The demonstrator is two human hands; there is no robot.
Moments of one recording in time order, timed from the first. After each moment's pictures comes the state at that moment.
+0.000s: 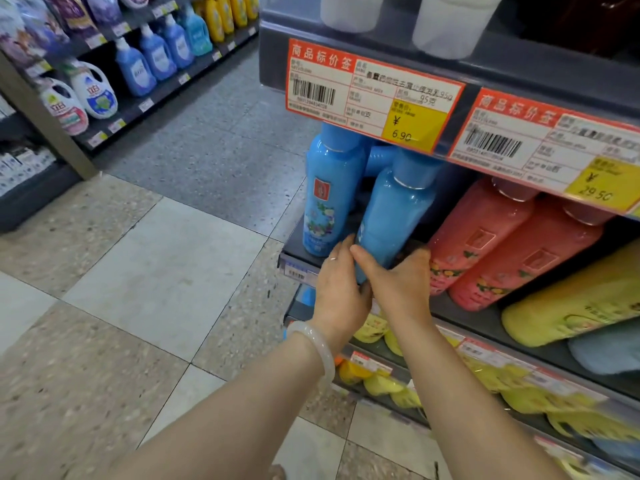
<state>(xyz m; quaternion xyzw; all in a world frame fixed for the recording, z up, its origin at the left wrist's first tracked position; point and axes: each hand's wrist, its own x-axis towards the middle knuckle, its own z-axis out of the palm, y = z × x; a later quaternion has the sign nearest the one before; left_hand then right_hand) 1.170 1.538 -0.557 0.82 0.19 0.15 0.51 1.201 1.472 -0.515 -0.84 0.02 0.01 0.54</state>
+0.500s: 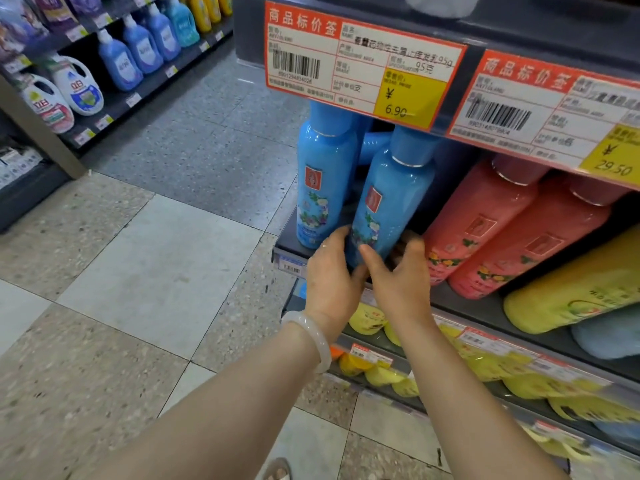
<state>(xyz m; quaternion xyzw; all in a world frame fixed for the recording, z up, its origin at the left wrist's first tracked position) 1.172 1.546 -0.561 0.82 0.19 0.17 0.51 1.197 1.465 -0.525 -0.82 -0.01 0.05 0.57</state>
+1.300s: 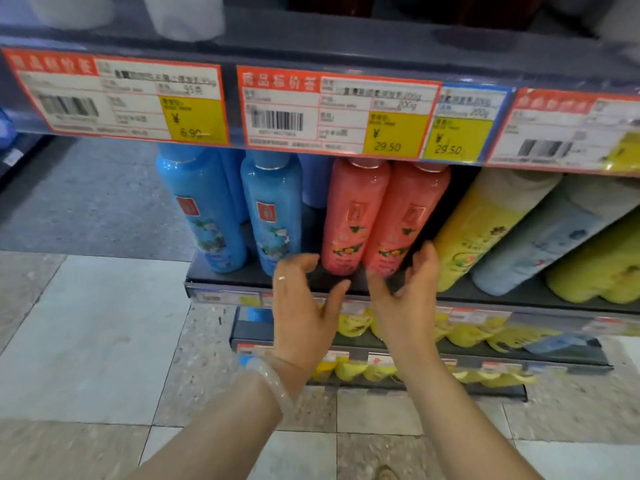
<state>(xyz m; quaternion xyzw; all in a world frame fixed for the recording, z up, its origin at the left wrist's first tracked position) 1.155 1.485 -0.542 0.83 0.07 0.26 0.49 1.183 1.375 -0.533 -0.81 0.08 -0.11 0.58</state>
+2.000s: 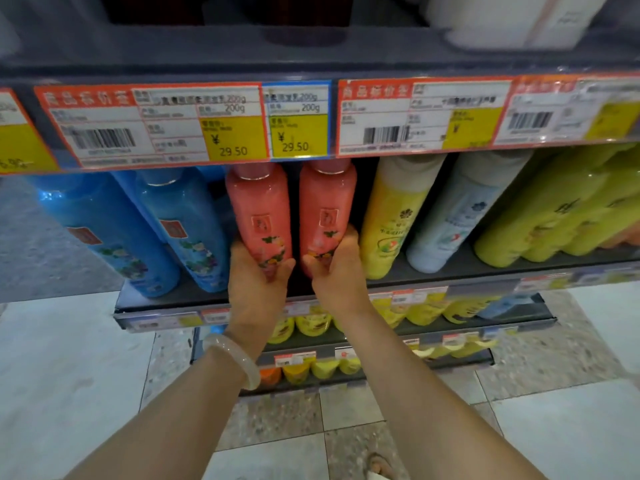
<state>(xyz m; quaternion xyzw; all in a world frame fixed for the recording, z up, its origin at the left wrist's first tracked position) 1.197 1.463 -0.534 0.82 0.14 0.13 0.54 1.213 1.361 -0.537 -0.81 0.06 -0.07 0.58</state>
